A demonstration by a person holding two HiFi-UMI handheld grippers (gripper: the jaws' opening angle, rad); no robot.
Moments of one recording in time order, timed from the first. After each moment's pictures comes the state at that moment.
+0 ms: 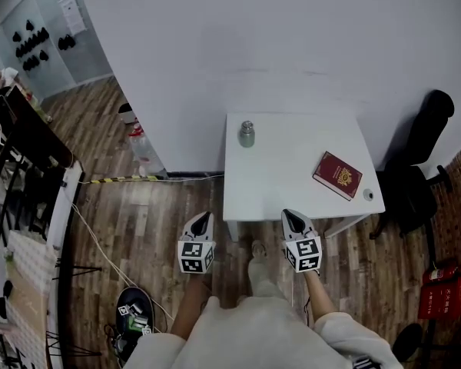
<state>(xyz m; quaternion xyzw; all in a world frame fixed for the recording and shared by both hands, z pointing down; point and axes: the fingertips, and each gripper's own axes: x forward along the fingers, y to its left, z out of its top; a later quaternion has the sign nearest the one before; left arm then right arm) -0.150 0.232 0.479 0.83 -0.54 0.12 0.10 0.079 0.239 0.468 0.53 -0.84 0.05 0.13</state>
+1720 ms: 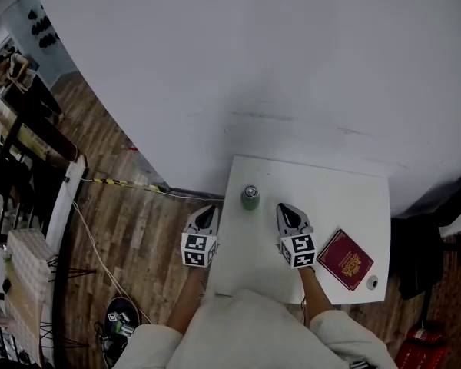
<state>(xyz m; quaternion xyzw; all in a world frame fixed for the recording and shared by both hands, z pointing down) -0.103 -0.124 0.492 0.80 -0.57 0.15 0.11 0.091 -0.148 0.473 0.46 -0.88 0.07 0.13</state>
